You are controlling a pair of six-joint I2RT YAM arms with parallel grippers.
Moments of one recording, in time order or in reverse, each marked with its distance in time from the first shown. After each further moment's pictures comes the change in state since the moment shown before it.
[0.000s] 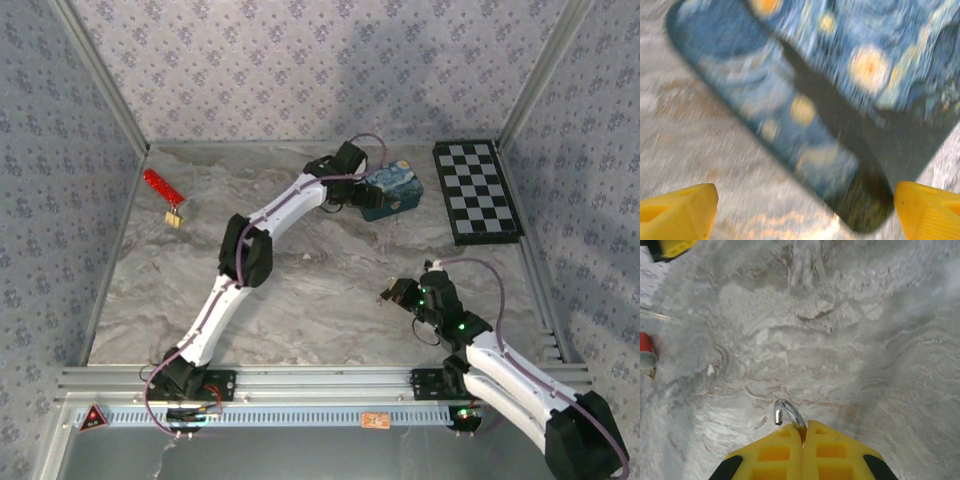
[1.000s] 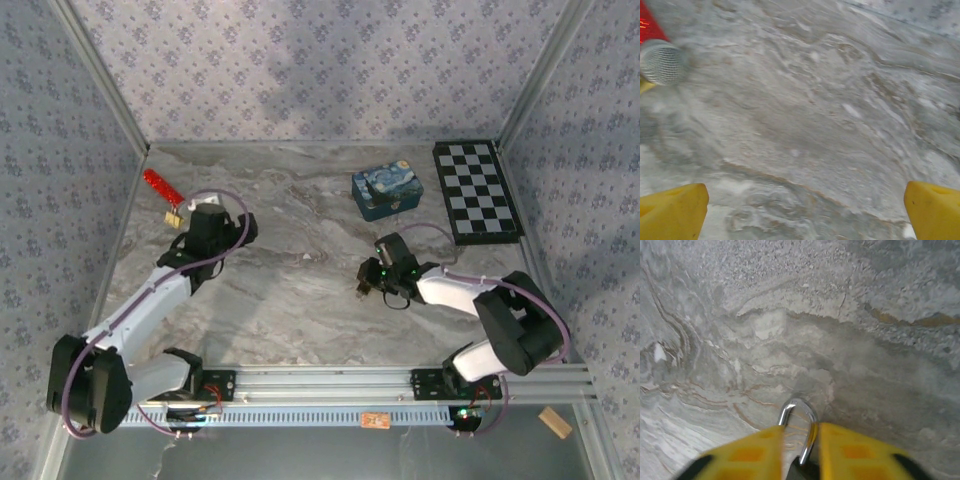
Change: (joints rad) left arm 0.333 -1.365 -1.620 0.589 -0.404 -0.094; right arm 0.064 0.711 0.392 0.030 -0.060 -0.131
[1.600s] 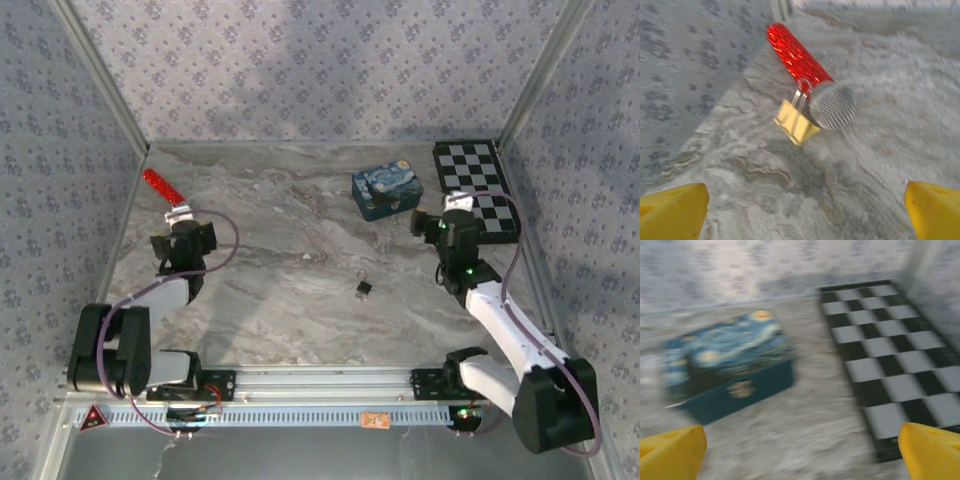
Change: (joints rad) left arm 0.264 0.195 -0.278 0.618 -0.198 0.434; right arm -0.374 -0.403 0.012 0.080 0.435 -0.710
